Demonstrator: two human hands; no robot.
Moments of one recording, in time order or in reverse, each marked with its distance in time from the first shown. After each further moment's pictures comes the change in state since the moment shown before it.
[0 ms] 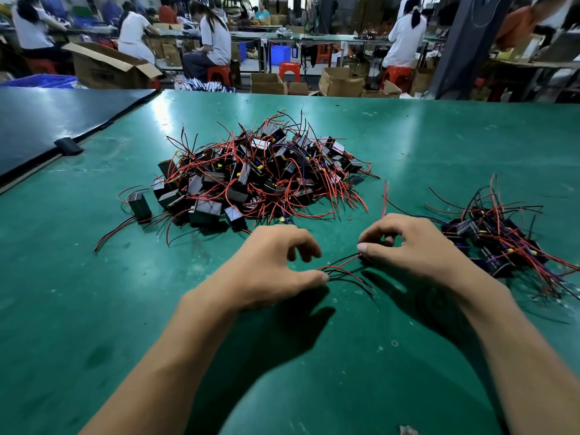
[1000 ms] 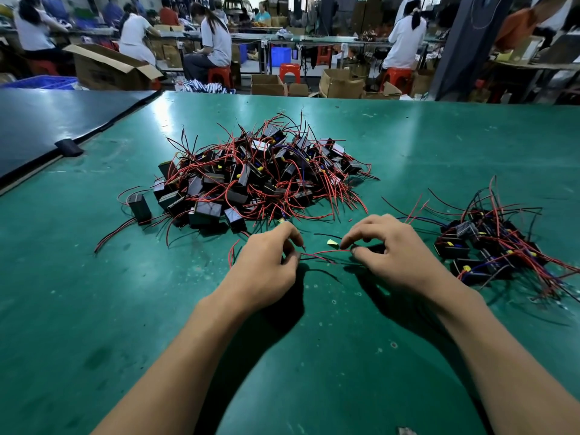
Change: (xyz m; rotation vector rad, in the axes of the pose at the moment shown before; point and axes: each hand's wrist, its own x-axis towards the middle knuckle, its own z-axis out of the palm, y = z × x) left_hand 0.007 -0.023 0.028 0.014 0.182 -0.159; right_hand 0.002 -0.006 0.024 -0.022 0.064 -0.087
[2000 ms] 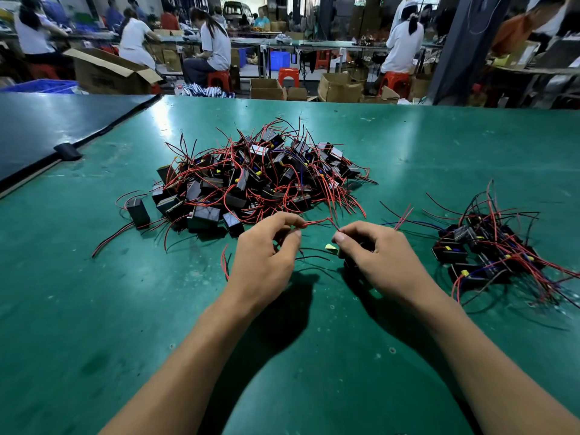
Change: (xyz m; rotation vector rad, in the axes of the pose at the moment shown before) left_hand 0.000 0.017 0.000 -0.307 0.277 -0.014; right_hand 0.003 -0.009 0.019 0.289 0.121 0.158
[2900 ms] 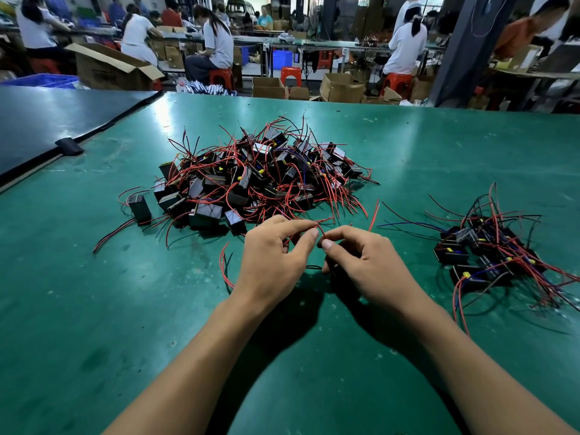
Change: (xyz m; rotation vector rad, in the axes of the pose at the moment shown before) left_hand 0.002 -0.001 0.009 0.023 0.062 0.075; right_hand -0.007 -0.008 0.017 0.116 -0.109 -0.041
